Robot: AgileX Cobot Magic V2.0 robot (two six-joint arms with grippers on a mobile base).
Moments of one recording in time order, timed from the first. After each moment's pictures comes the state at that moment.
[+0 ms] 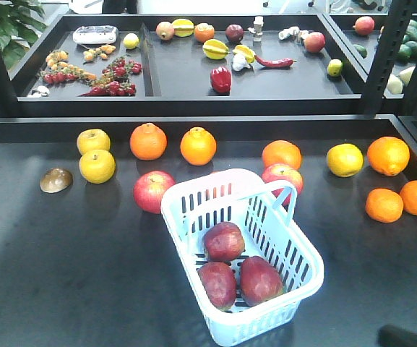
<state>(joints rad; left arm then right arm) -0.02 -0.01 0.03 -0.08 0.07 -0.24 0.25 0.30 -0.15 0.45 0.46 -0.33</state>
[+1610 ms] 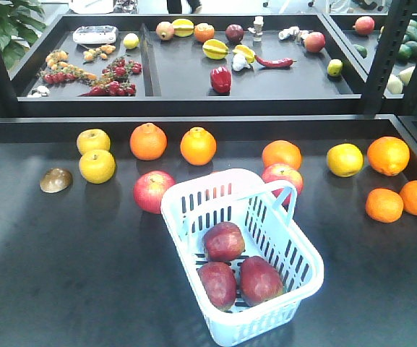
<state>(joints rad) -0.02 -0.01 0.03 -0.08 0.07 -0.24 0.00 -0.01 0.03 -0.13 0.00 0.47</state>
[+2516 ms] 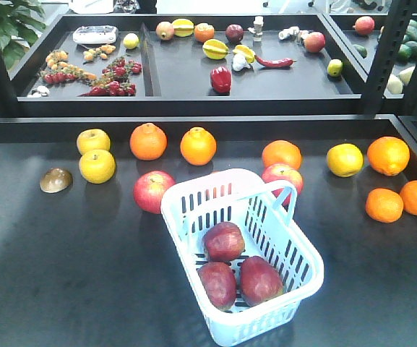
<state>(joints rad) -0.02 -0.01 0.03 -0.08 0.07 -0.24 0.00 -0.01 0.03 -0.13 0.00 0.47</state>
